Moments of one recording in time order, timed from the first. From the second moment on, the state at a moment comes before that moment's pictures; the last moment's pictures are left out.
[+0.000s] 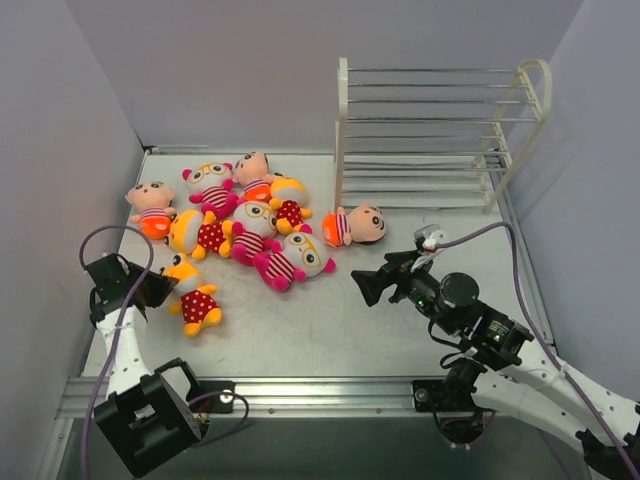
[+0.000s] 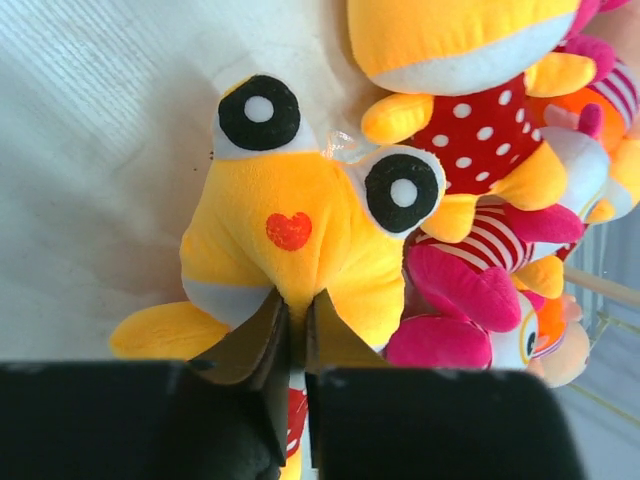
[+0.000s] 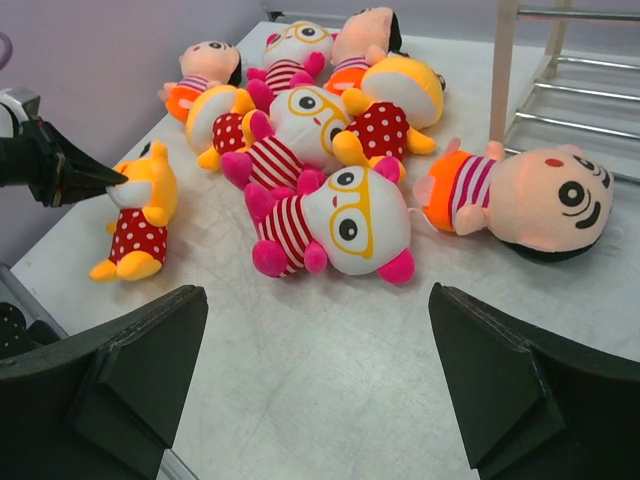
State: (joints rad) left arm 0.53 0.97 0.56 -0.46 0.34 -0.72; right arm 0.91 0.59 0.62 -0.14 0.24 0.33
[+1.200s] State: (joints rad) left arm 0.24 0.71 0.81 -0.75 0.17 -0.92; right arm 1.29 1.62 1.04 0.27 0.28 0.46
